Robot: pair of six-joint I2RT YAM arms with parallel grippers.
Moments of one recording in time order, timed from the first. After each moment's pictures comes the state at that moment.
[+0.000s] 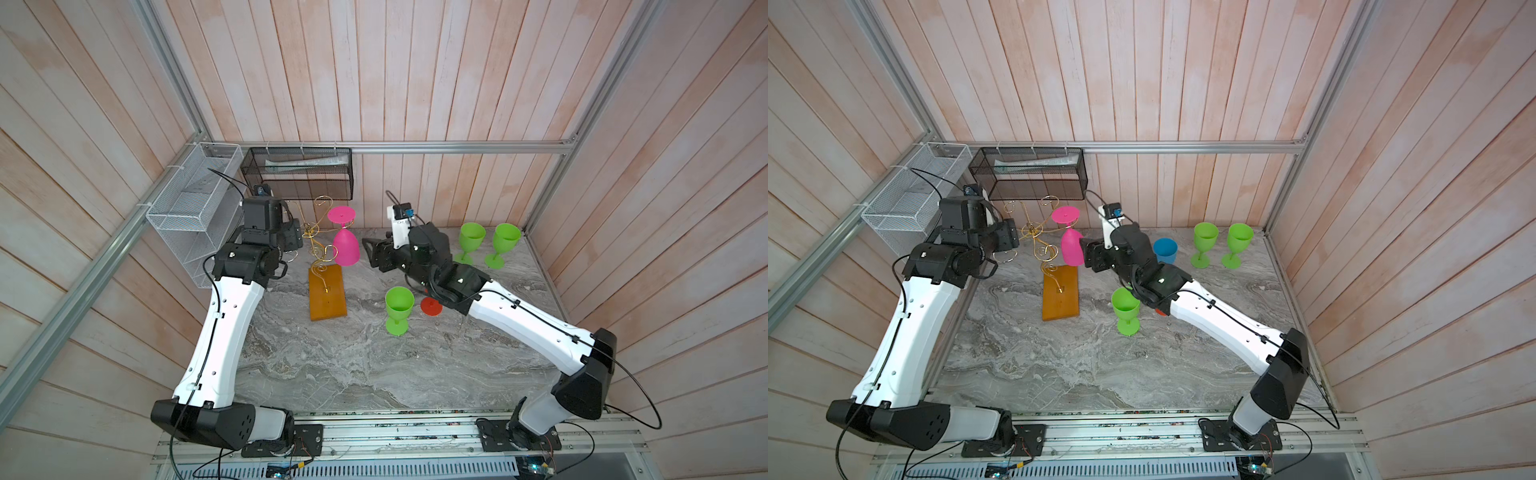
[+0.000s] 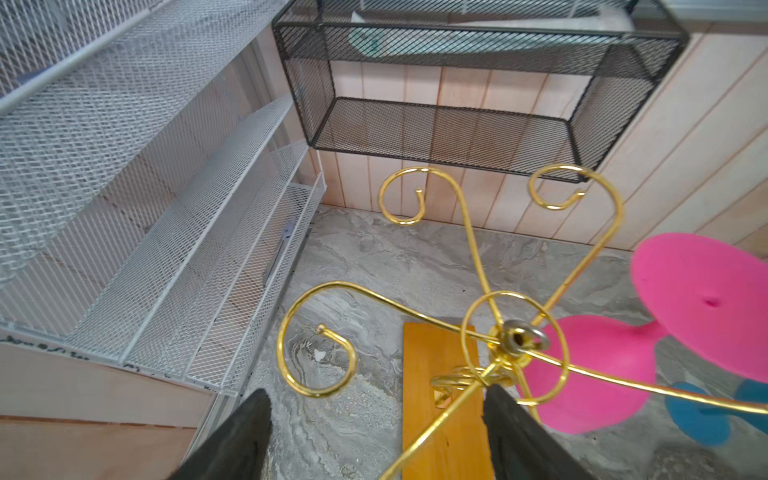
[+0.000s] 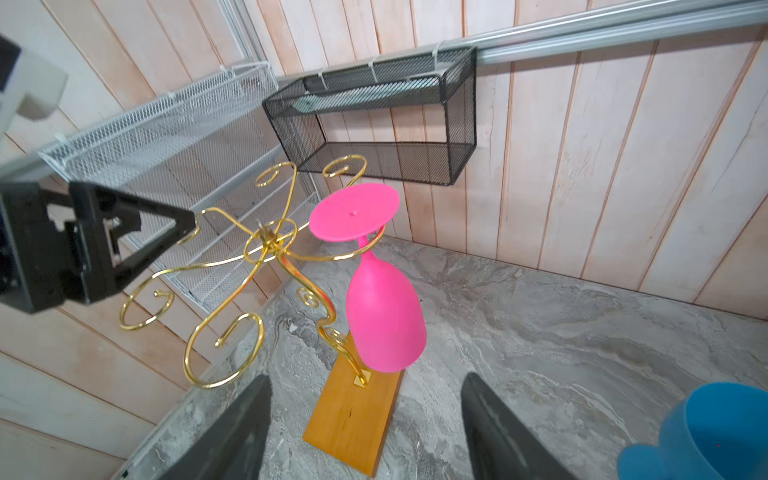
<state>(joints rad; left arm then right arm) -0.17 1.38 1.72 -0.87 -0.33 -0.15 0.85 1.59 1.58 -0.18 0.14 0.37</state>
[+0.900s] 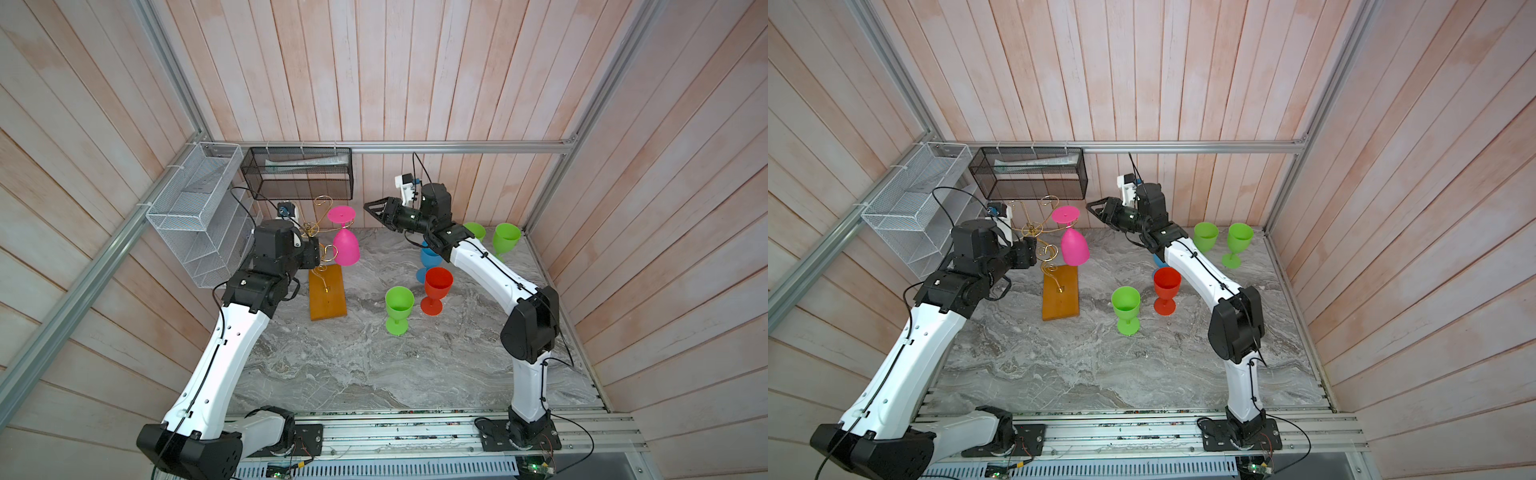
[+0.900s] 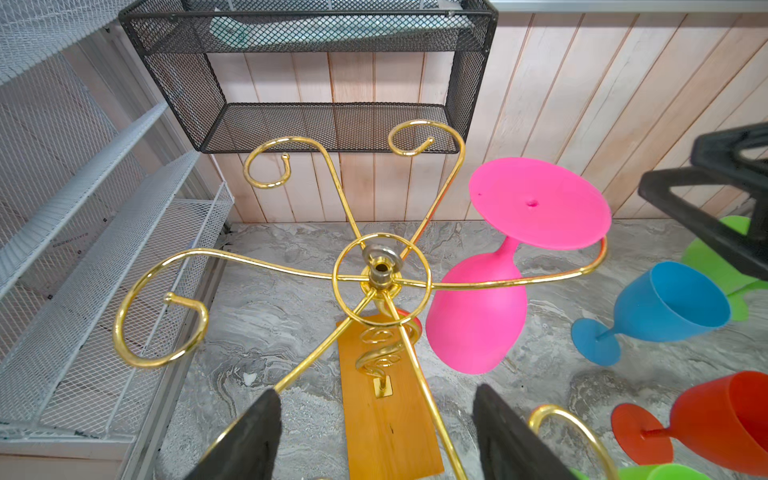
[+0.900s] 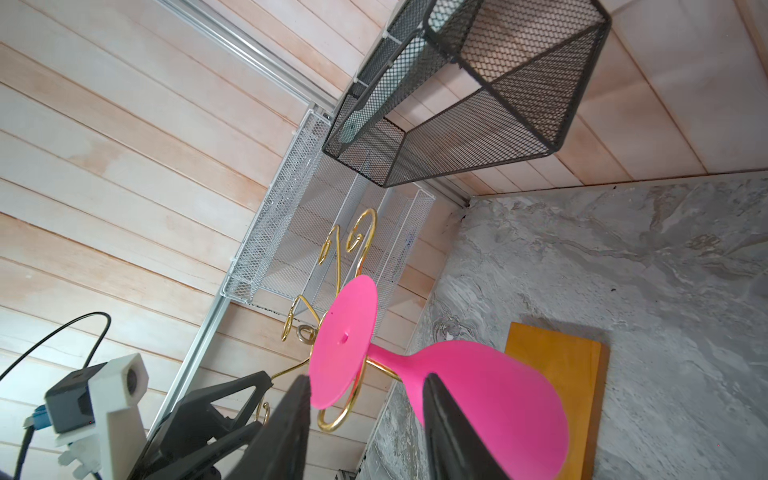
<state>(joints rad) -0.25 1.21 1.41 -0.65 -0.21 -0.10 0.59 2.04 2.00 -0.03 -0.57 0.96</state>
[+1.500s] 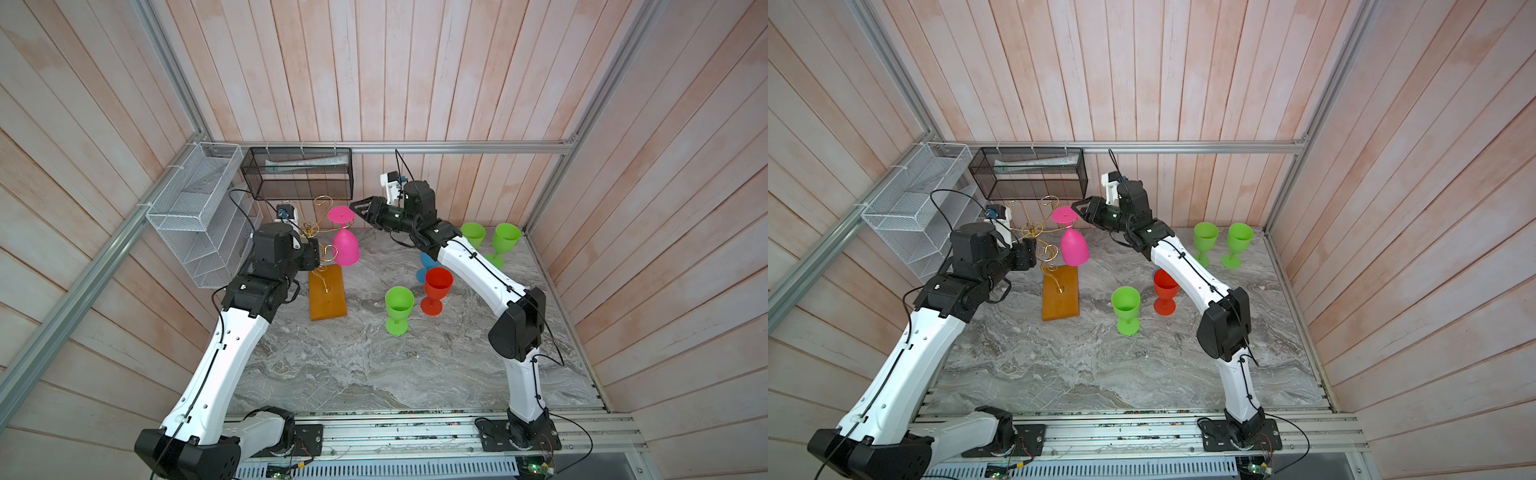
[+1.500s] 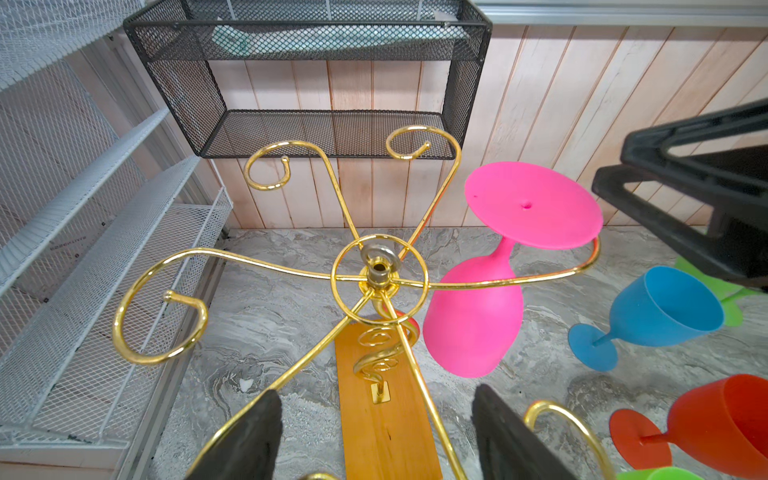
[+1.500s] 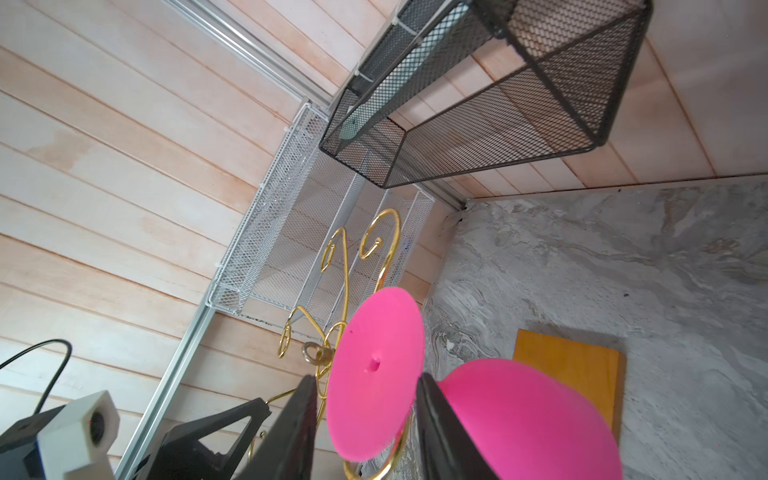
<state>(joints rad) -0.26 1.19 1.38 -0.61 -0.21 -0.10 0.66 2.10 2.15 -0.18 -0.44 0.91</state>
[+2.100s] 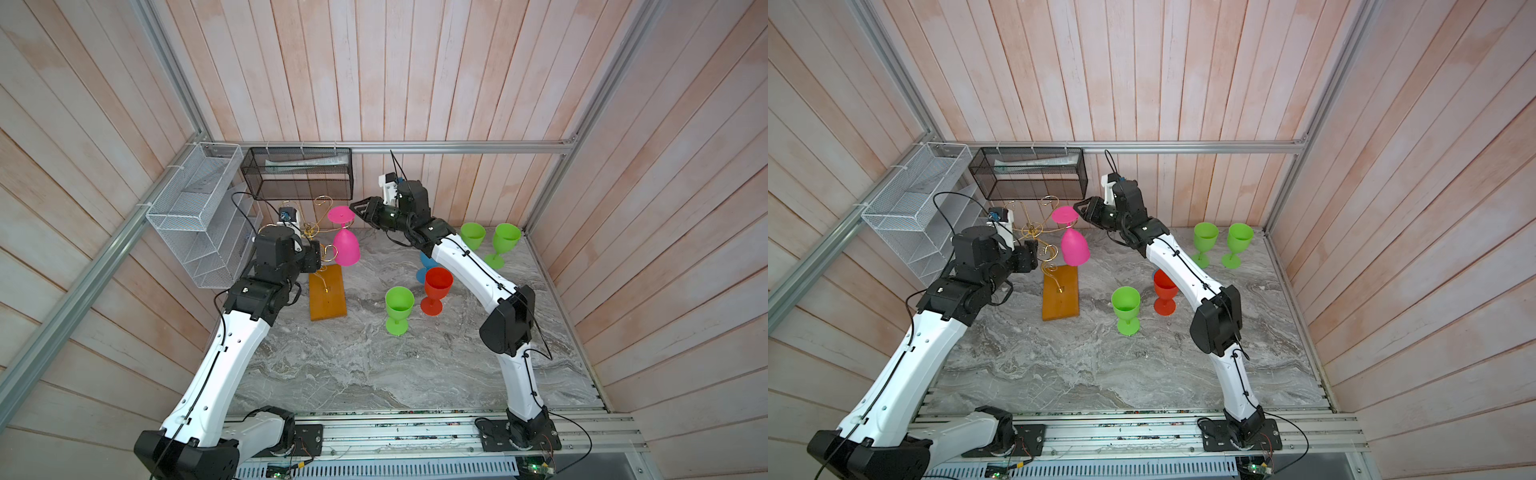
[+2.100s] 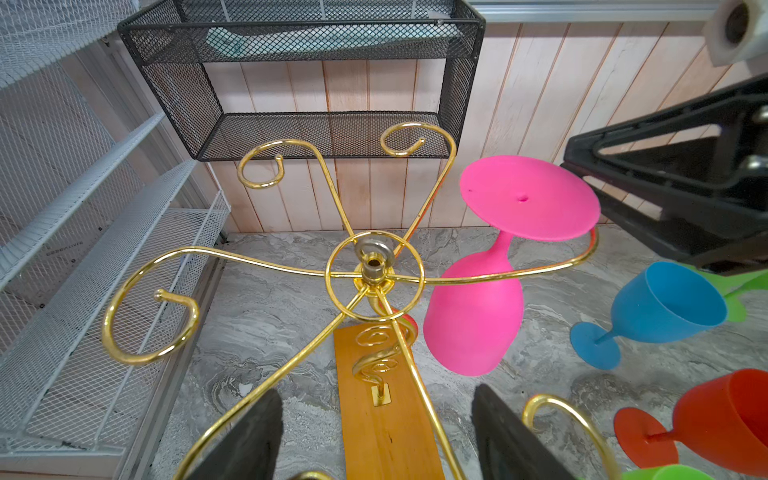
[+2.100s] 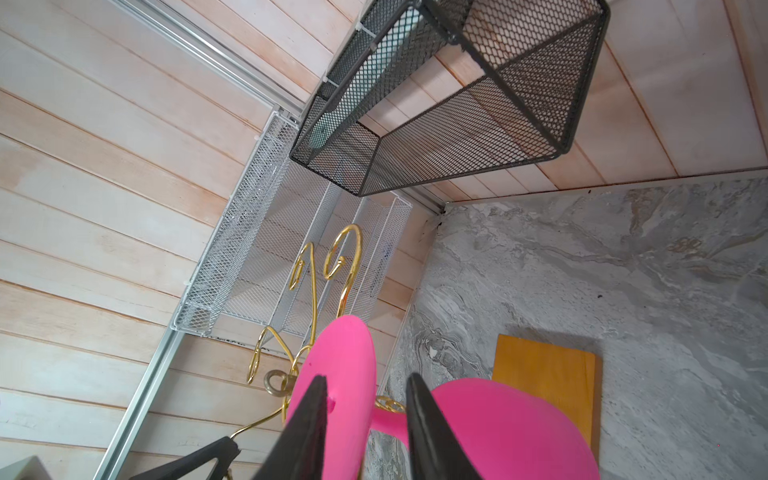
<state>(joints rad) -0.26 1.18 1.33 -0.57 -0.21 -0.08 0.67 2.19 2.26 -0.25 -0.39 0.91</state>
